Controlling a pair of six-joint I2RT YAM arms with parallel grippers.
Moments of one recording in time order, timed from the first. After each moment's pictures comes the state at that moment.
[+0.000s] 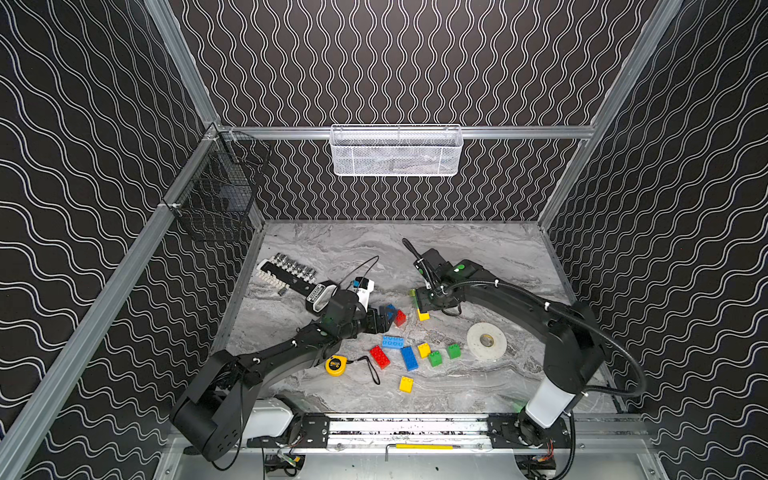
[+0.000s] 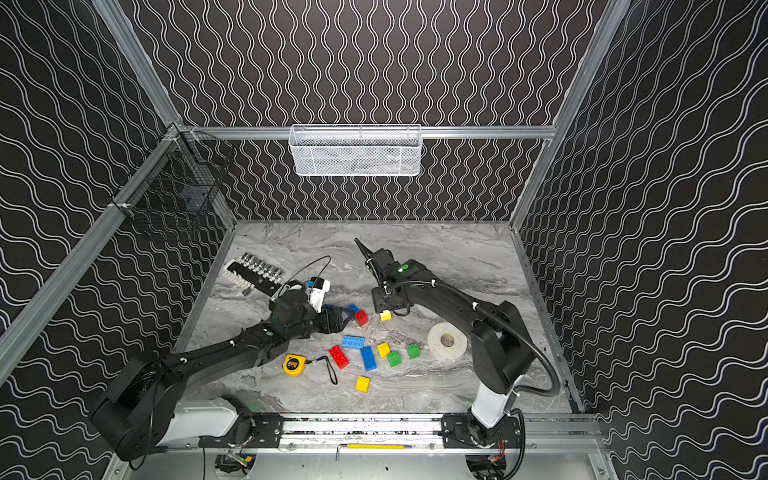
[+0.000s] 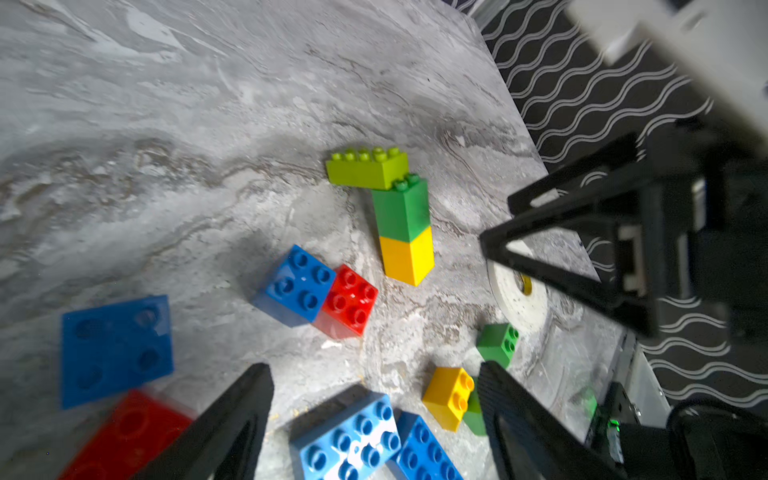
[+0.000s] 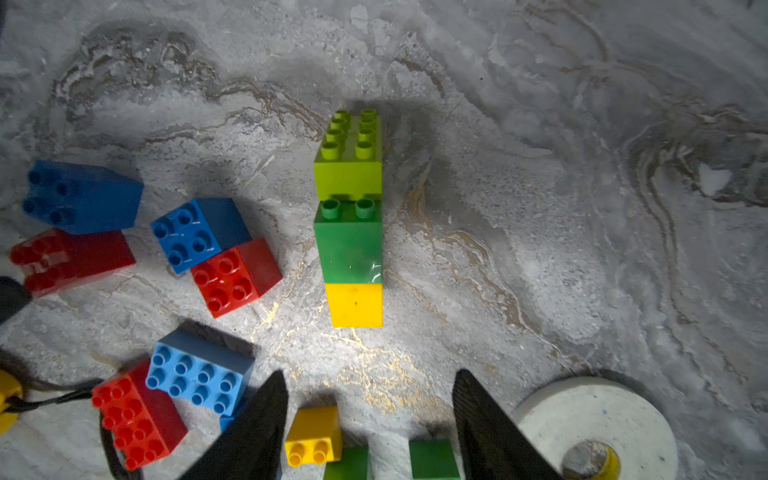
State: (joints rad) left arm -0.58 1.31 0.53 0.25 0.25 -0.56; right arm 0.71 1.77 1.40 -0.87 0.14 0.43
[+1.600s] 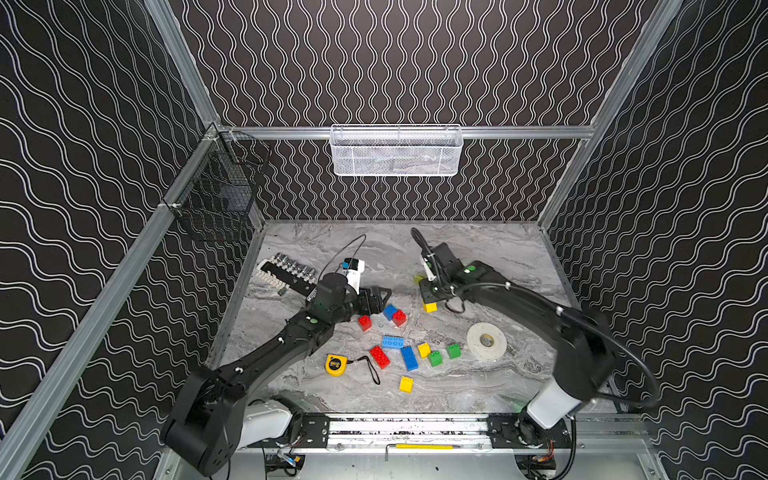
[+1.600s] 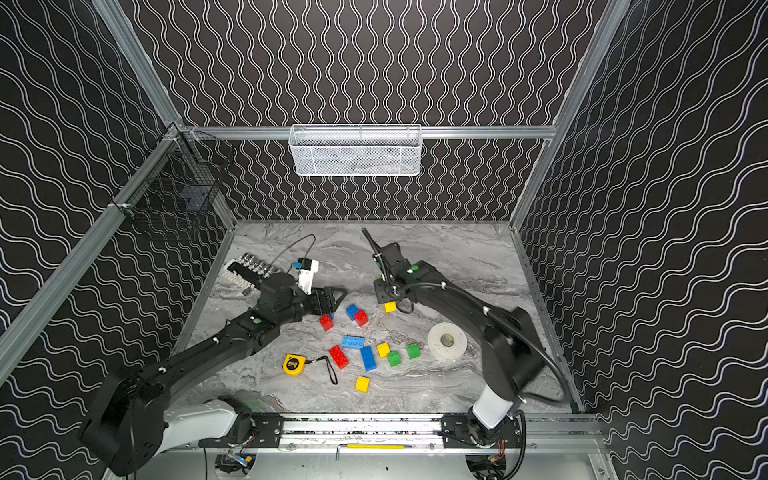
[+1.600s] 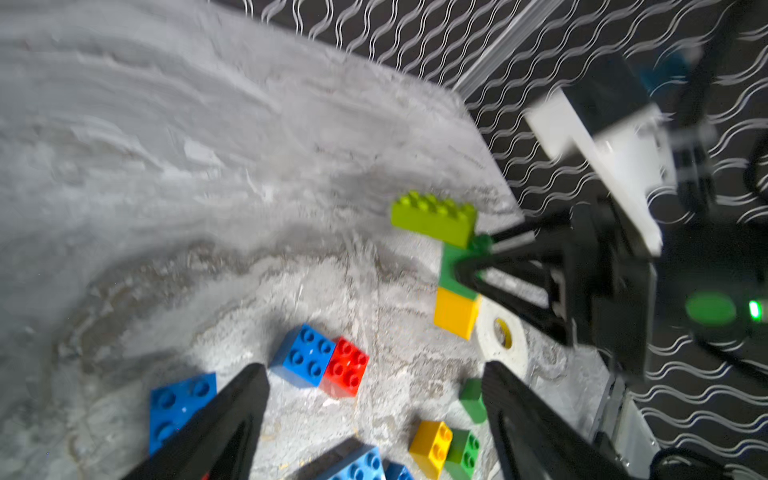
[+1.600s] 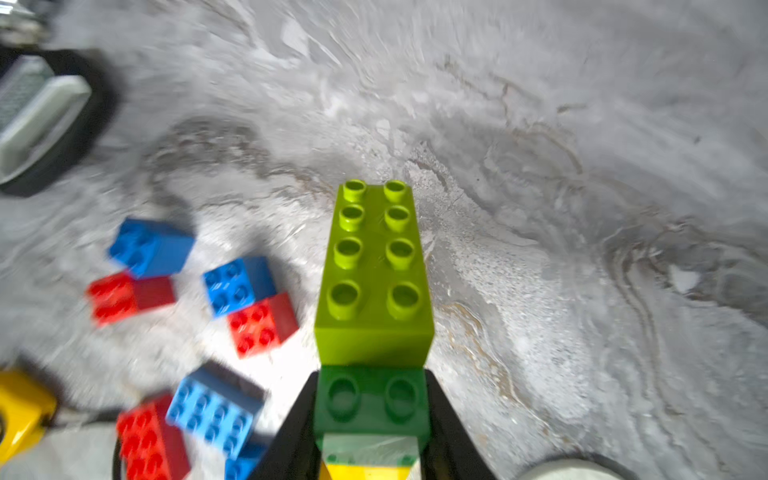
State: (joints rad) left arm -0.49 1.21 0.68 0.11 0.26 -0.53; right arm 0.67 1.58 1.25 -0.64 0.12 0.28
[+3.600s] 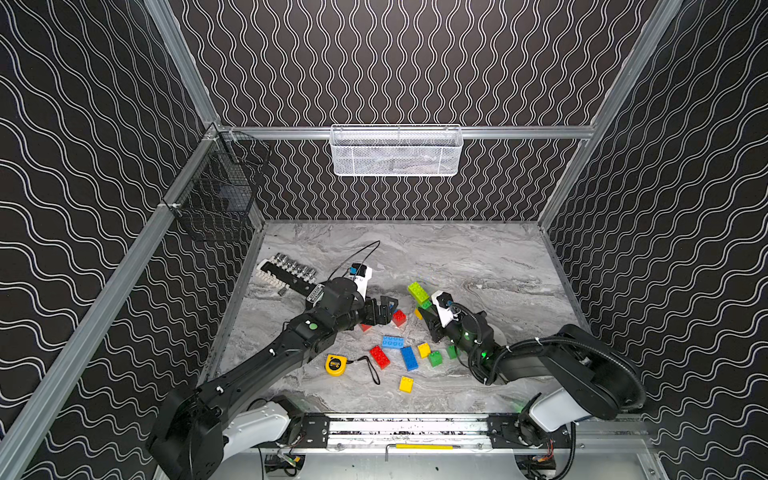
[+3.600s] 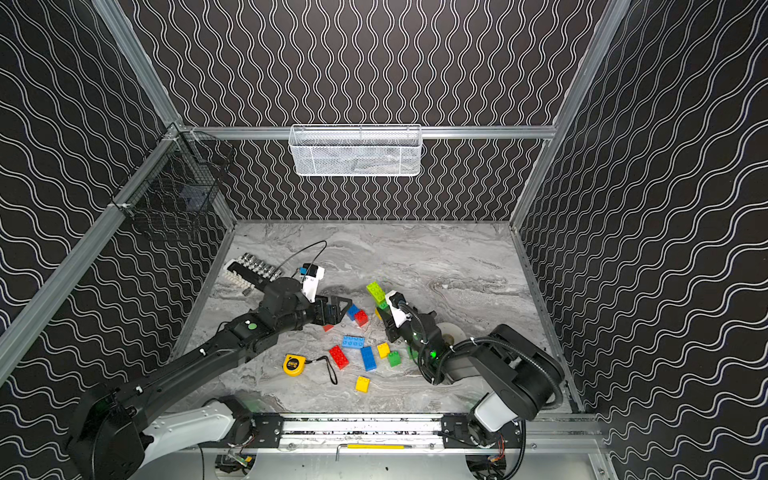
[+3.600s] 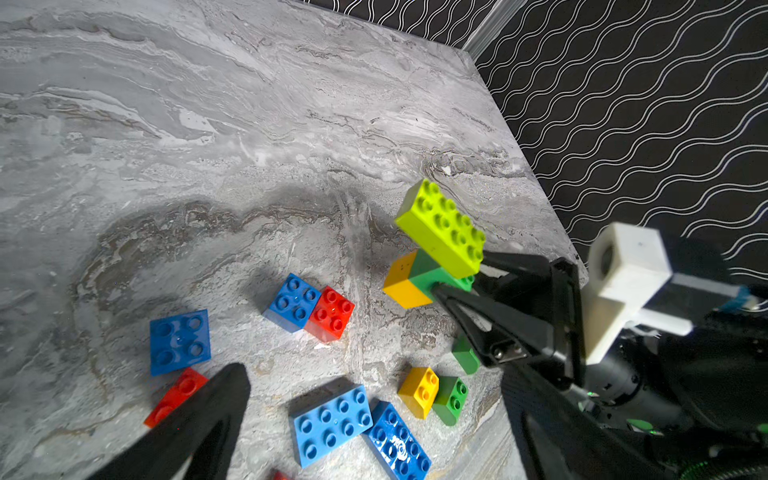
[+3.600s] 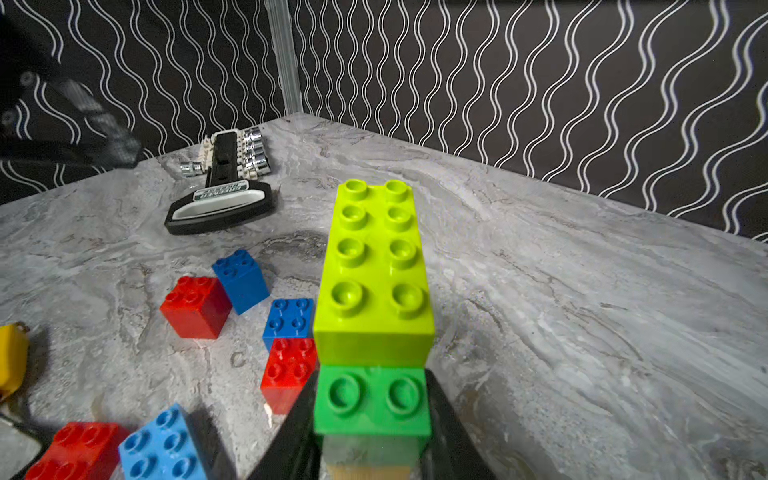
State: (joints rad) left arm -0.63 1.13 0.73 -0.13 0.13 -0.52; right arm 0.74 1.58 0.31 1.06 0.07 0.00
